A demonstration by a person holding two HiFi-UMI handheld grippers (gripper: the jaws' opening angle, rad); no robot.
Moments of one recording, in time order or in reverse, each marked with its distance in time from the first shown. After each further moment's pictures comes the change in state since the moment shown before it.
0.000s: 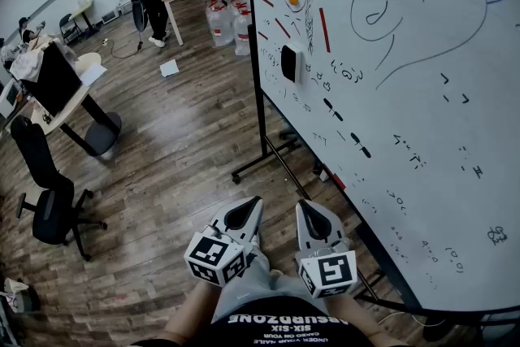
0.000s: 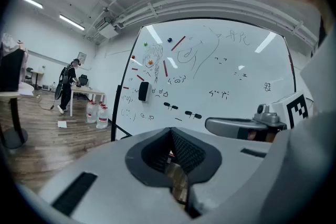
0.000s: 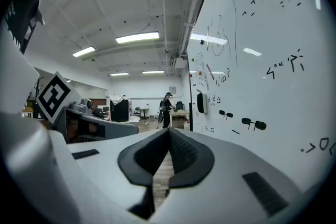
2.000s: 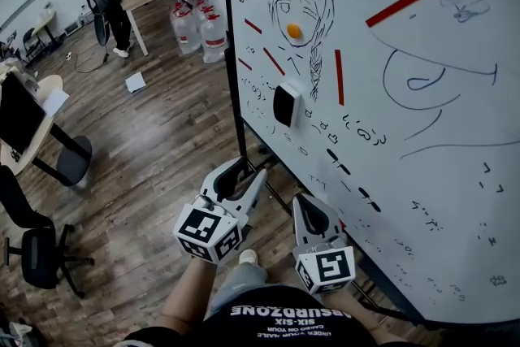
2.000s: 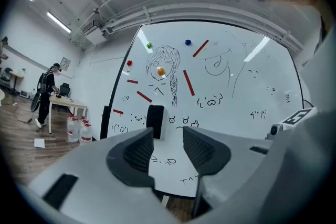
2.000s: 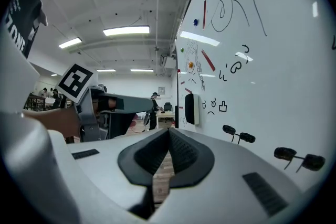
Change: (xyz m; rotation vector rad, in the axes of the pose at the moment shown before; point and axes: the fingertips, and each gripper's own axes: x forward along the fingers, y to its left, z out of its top) left arm 0.164 0.122 0.125 0.072 -0.138 -0.166; right arm 0.162 -0.075 0.033 -0.021 -0.026 -0.140
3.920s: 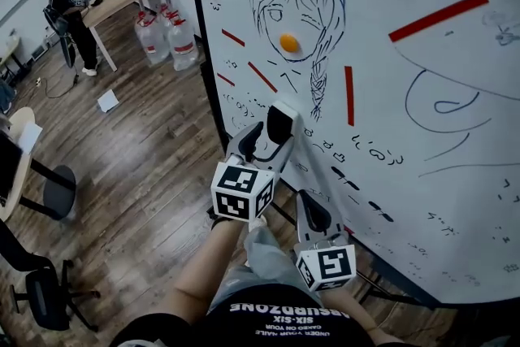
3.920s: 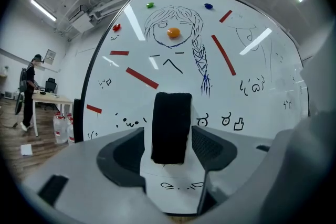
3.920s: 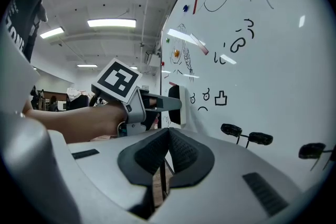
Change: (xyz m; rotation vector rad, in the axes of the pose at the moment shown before) left arm 0.153 0.049 -0.010 0.042 0.107 -0.110; right arm 0.065 -0.035 -0.012 0.030 0.013 -0.209
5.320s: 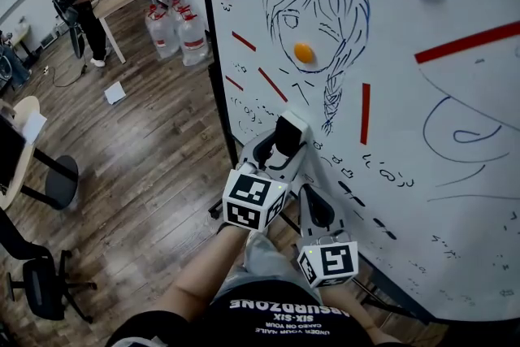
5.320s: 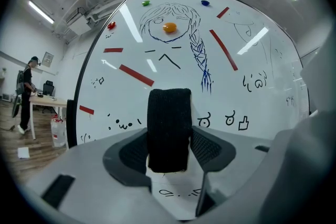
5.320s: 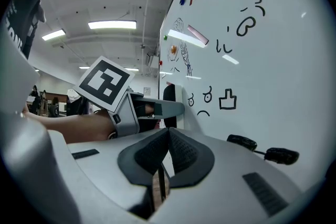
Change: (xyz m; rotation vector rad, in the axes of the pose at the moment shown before) left arm 0.017 -0.004 0.000 0.023 -0.029 -0.012; right arm 0.037 -0.014 0.009 -0.006 -0.028 0.034
